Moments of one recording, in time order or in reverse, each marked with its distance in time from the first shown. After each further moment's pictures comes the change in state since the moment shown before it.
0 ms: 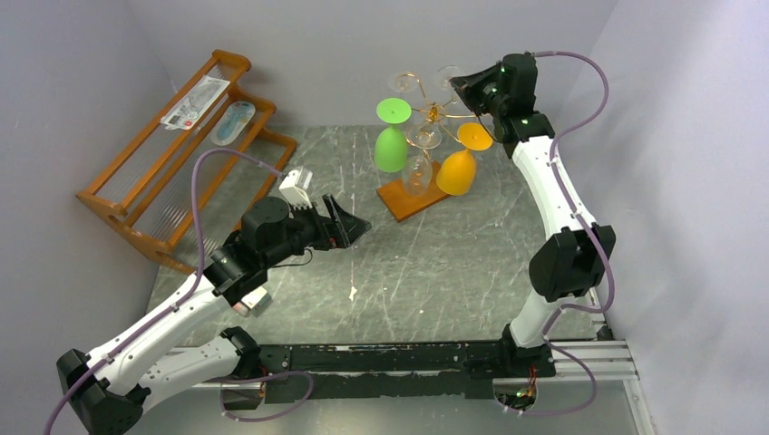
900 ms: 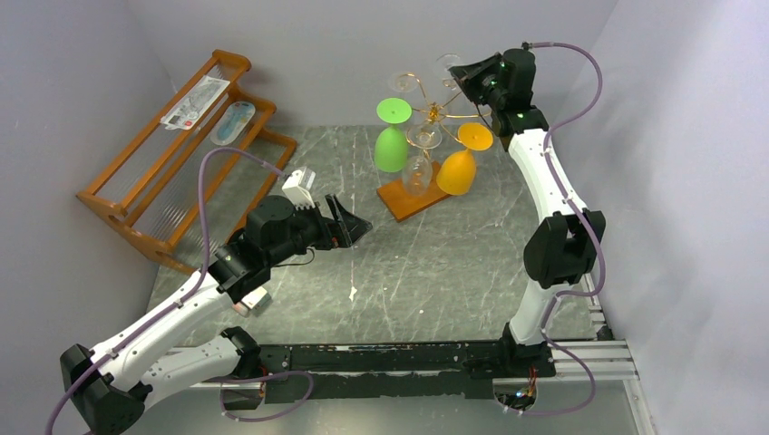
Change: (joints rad) left arm 0.000 0.026 0.000 -0.006 -0.010 0.000; right arm -0.028 0.091 0.045 0.129 -0.021 -0.048
